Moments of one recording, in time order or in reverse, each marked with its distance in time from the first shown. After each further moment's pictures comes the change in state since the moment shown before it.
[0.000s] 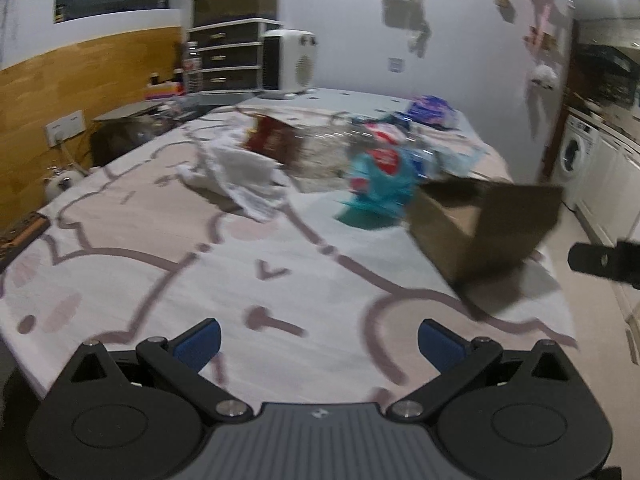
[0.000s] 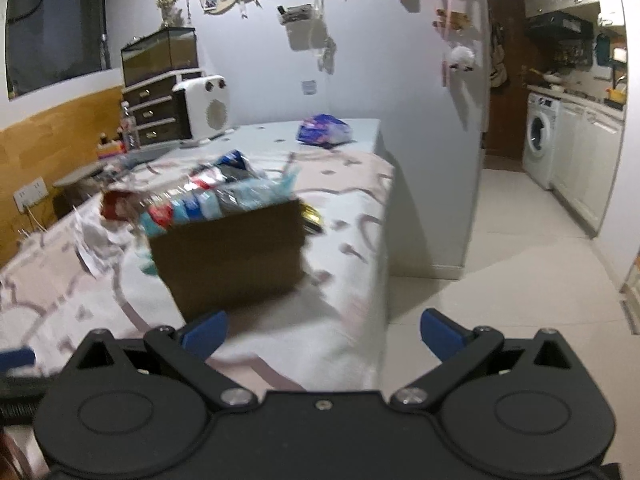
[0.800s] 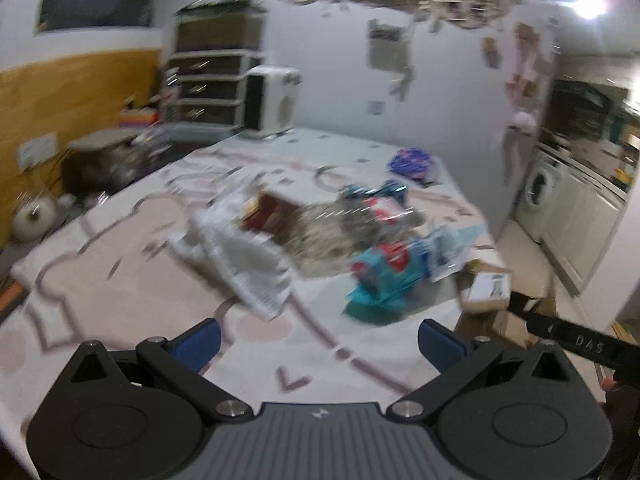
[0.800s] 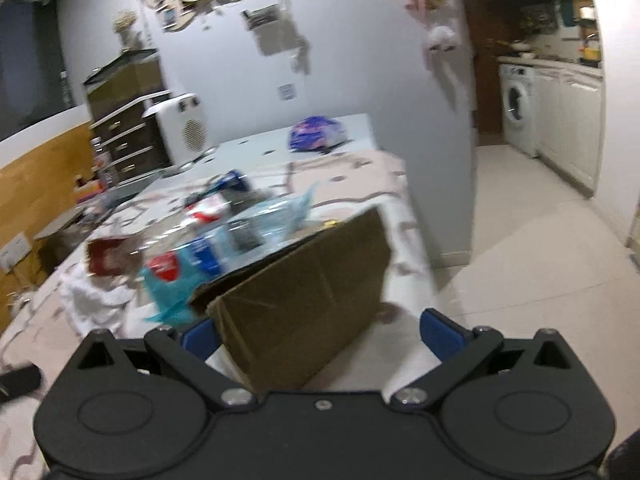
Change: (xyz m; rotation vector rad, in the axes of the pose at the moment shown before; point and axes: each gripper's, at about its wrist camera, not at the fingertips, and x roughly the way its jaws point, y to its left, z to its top) left arm 0.003 0.039 0.074 0.030 -0.093 -0.161; right arm 0.052 0.025 0.019 0.145 -0.051 -0.091
